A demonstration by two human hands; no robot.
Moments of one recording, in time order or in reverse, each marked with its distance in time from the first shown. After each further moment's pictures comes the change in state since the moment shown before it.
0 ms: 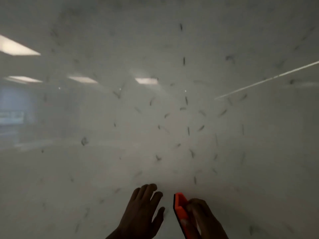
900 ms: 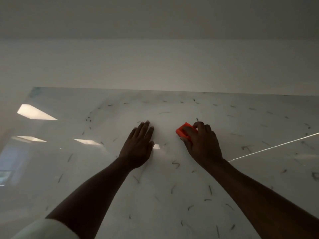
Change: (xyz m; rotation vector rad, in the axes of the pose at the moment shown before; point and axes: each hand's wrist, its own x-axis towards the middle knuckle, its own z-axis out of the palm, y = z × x) left_hand 0.330 -0.195 -0.223 0.308 0.328 -0.061; right_hand 0.390 -0.174 -0.168 -0.655 0.688 -0.445
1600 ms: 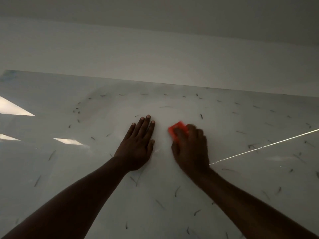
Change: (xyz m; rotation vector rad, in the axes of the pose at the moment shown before) left_hand 0.001 -0.013 0.022 -0.018 0.004 0.085; right_hand -0.014 -0.049 0.057 -0.068 0.107 0.085
